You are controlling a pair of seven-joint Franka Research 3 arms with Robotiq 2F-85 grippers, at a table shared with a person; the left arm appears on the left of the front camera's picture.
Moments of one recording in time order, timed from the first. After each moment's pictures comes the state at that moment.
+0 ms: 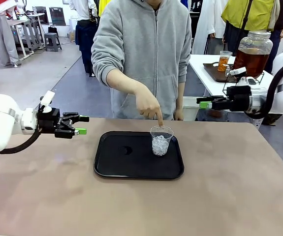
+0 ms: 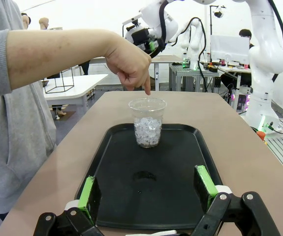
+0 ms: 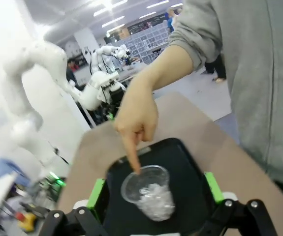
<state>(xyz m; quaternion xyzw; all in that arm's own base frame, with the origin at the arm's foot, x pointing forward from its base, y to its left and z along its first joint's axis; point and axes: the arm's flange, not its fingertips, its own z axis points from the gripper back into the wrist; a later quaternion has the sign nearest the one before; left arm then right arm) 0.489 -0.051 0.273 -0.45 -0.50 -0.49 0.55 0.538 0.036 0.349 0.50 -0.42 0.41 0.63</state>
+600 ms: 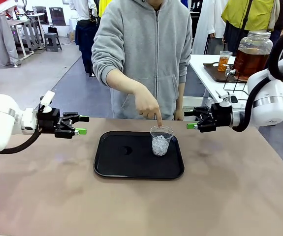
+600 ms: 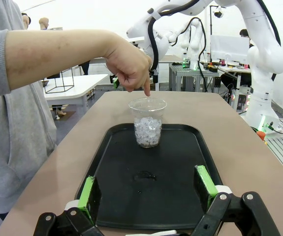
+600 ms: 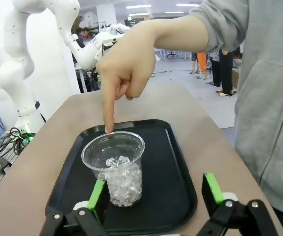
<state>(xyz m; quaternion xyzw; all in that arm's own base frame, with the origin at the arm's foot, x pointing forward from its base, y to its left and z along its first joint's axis) 0.489 -0.051 0.273 -0.45 -0.50 -0.49 0.55 0.561 0.064 0.265 0.46 -0.46 0.51 0.56</state>
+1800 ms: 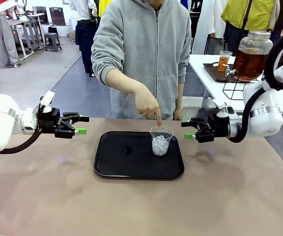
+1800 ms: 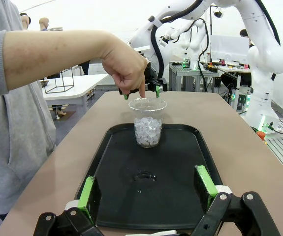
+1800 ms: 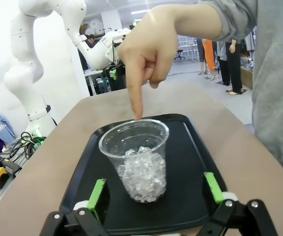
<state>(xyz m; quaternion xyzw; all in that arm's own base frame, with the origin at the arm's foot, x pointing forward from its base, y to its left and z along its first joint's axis) 0.489 -0.051 0.273 -0.45 -0.50 -0.49 0.55 0.533 0.075 0.233 0.50 -0.44 0.49 0.56</state>
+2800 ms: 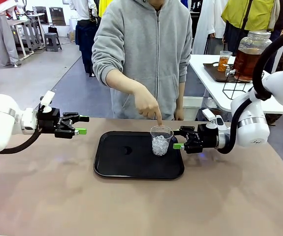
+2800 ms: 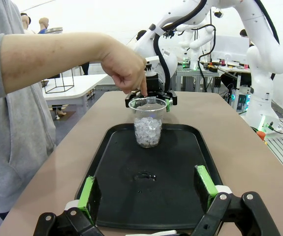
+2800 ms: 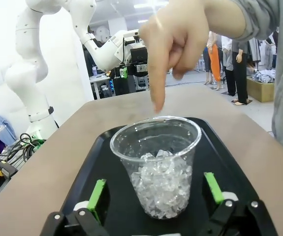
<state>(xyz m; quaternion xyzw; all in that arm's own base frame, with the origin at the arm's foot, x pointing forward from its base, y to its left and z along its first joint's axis) 0.489 -0.051 0.273 -0.45 -0.50 -0.49 0.55 0.511 0.118 0.200 0.51 -0.46 0.49 0.54</state>
